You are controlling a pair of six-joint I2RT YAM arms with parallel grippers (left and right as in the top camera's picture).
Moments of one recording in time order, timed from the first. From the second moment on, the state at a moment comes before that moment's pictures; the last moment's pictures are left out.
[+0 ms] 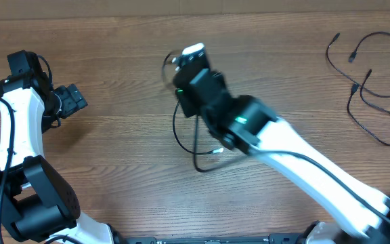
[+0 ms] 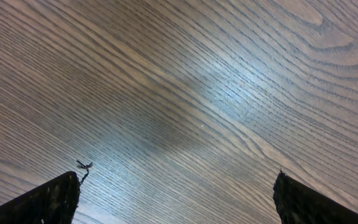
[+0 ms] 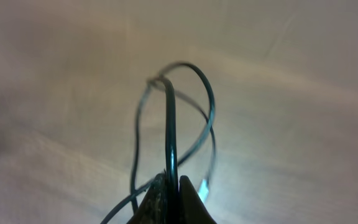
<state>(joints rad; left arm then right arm) 0.37 1.79 1.44 -0.98 -0.01 -0.26 0.83 1.61 1.61 -0.73 0.40 0.28</state>
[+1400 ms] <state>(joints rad) 0.37 1.79 1.44 -0.98 -0.01 -0.26 0.80 1.45 1.66 -1.05 0.43 0.26</state>
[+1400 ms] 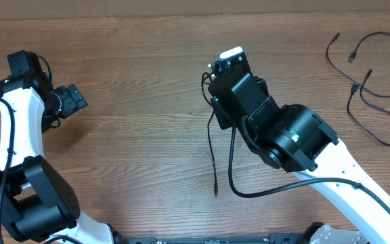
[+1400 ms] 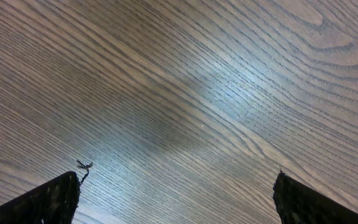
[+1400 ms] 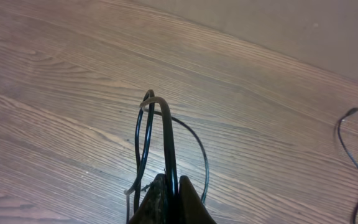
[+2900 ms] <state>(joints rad) 0.01 1.79 1.44 -1.18 0.82 0.91 0.78 1.45 1.66 -1.06 -0.16 -0.18</state>
